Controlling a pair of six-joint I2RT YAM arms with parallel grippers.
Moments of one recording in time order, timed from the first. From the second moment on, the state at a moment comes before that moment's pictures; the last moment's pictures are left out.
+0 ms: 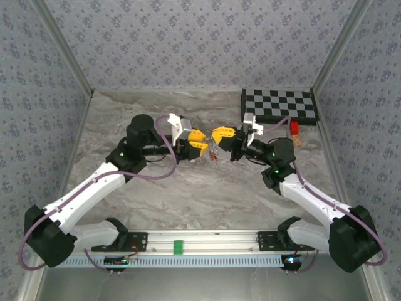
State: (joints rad) left arm -0.67 1.15 0.99 0.05 0.74 0.00; right arm 0.52 1.11 0.62 0.93 -0.72 0.48
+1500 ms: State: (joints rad) left arm -0.64 1.23 1.03 0.14 0.82 -0.16; right arm 0.51 1.08 0.62 0.81 -0.76 0.45
